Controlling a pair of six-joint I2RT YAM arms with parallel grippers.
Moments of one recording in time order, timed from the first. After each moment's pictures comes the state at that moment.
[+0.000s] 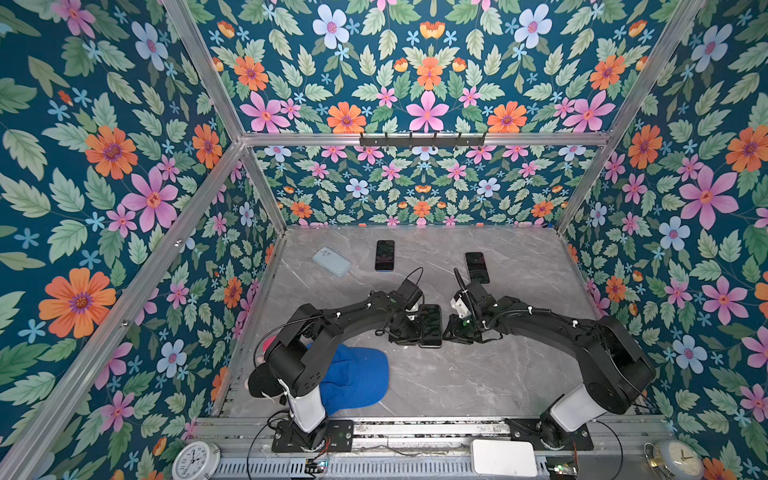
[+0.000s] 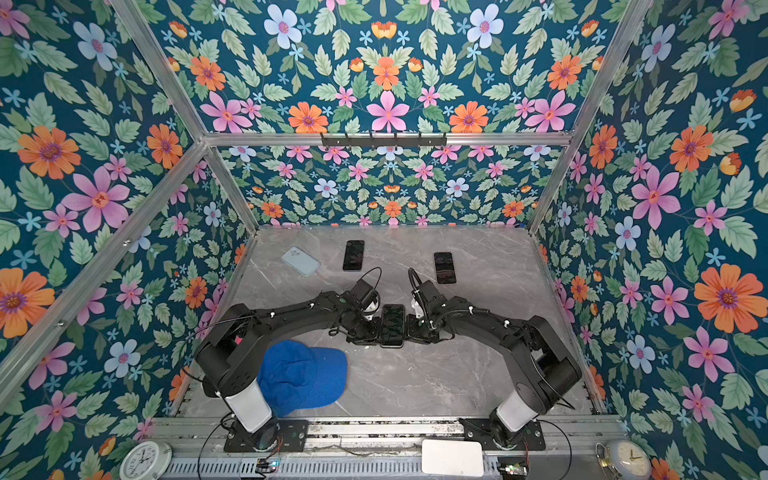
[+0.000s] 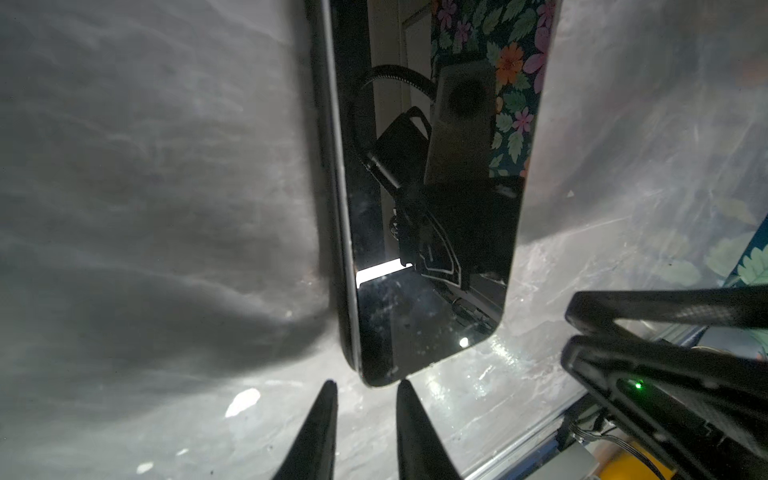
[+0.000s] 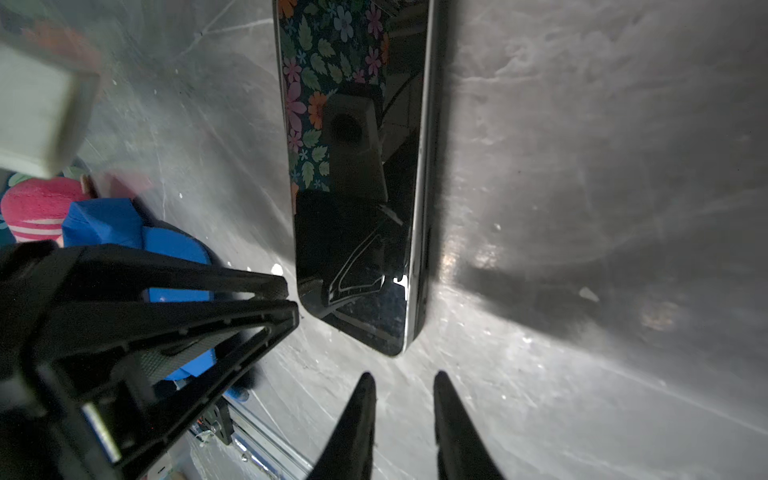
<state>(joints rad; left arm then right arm) -0.77 1.76 1.07 -0.57 0.34 -0.67 0.60 1.59 0.90 -0.46 -0.38 0.69</state>
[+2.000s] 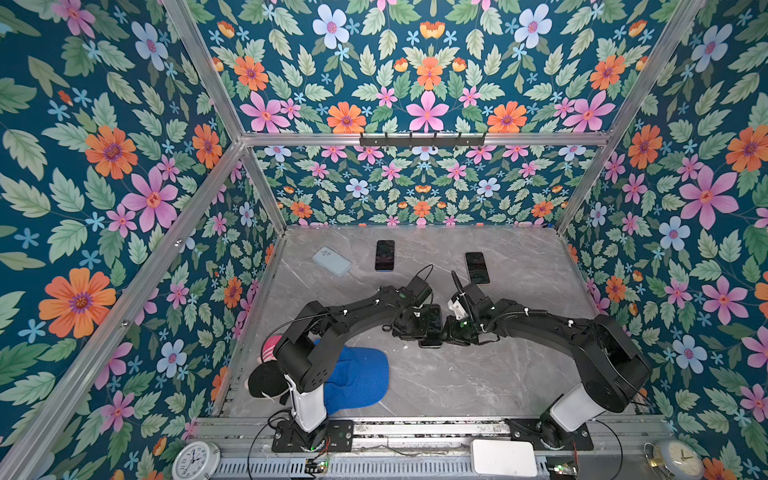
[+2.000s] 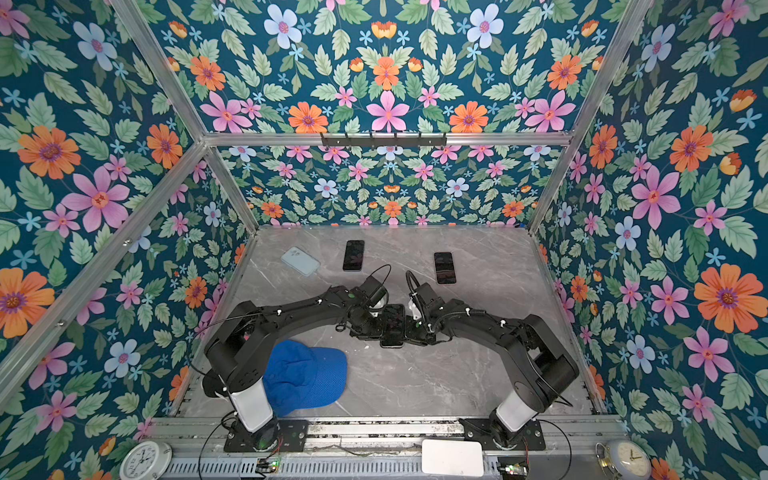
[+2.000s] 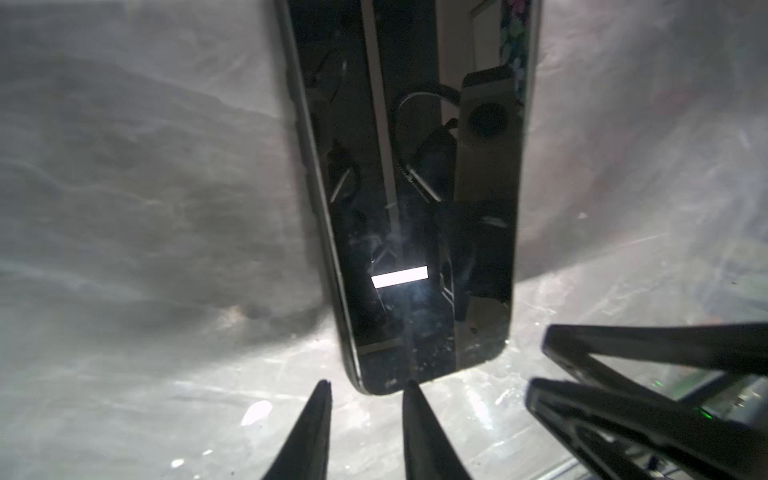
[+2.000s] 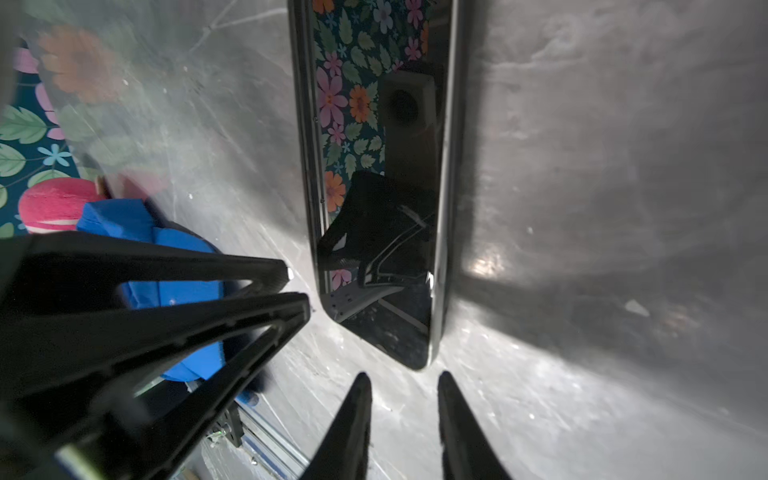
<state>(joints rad) -0.80 1.80 1.17 -0.65 0.25 -0.63 0.63 1.60 0.88 -0.40 -0.39 0.73</state>
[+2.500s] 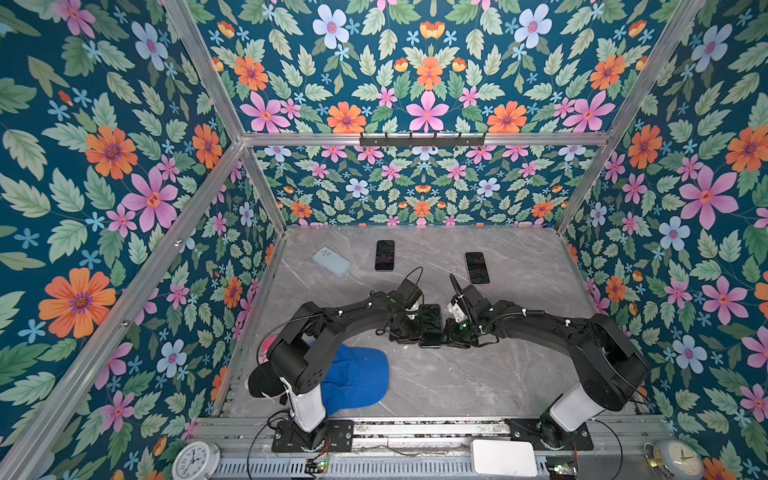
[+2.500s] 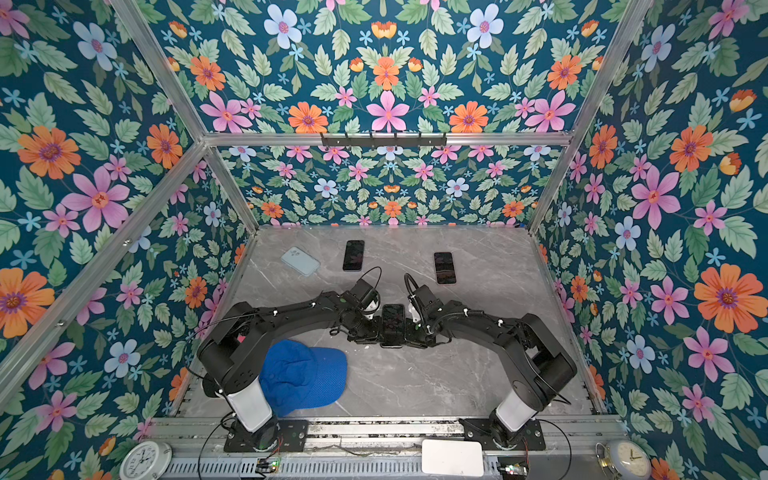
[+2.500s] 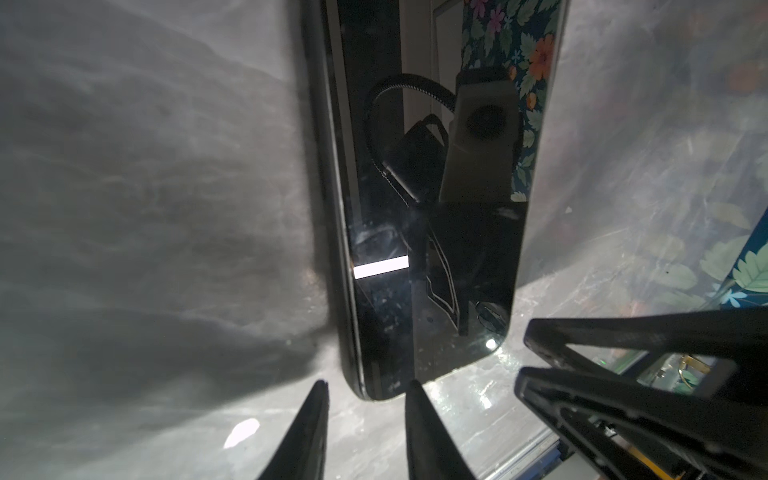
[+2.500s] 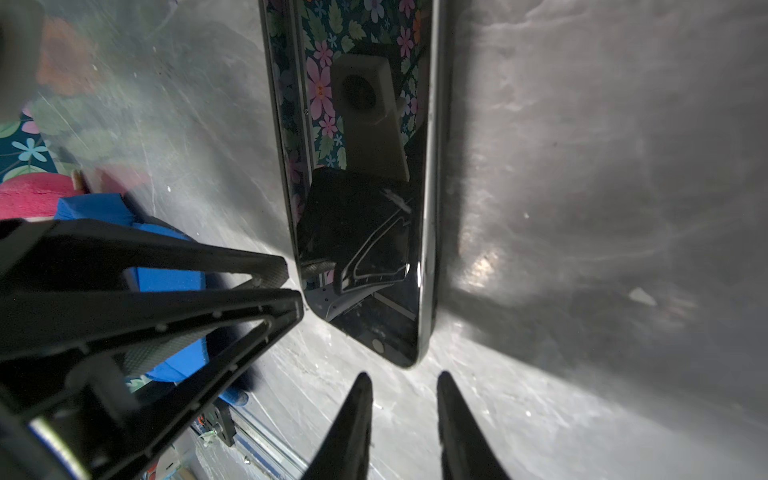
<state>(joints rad) -0.75 1.78 1.05 -0.52 0.36 -0.67 0.64 1.62 0.88 -0.41 -0.39 0.73</state>
